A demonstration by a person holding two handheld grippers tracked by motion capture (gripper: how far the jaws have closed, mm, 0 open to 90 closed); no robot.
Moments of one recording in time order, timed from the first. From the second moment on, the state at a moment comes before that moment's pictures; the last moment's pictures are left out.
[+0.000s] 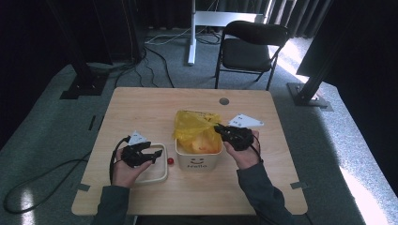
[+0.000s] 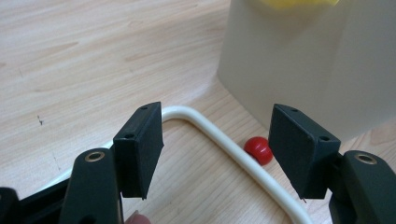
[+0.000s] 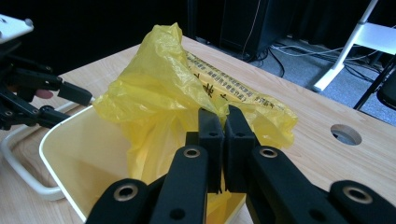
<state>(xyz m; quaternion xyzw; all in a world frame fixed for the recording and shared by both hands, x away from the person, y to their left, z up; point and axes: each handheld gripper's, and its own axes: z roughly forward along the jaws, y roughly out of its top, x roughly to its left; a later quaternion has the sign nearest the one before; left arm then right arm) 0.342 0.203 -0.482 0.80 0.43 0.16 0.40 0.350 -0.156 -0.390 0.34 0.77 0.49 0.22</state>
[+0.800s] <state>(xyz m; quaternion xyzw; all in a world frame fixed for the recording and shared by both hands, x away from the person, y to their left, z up) 0.351 0.207 -0.507 0.81 0.44 0.13 0.36 0.349 -0.158 -0.381 0.33 0.77 0.50 0.22</state>
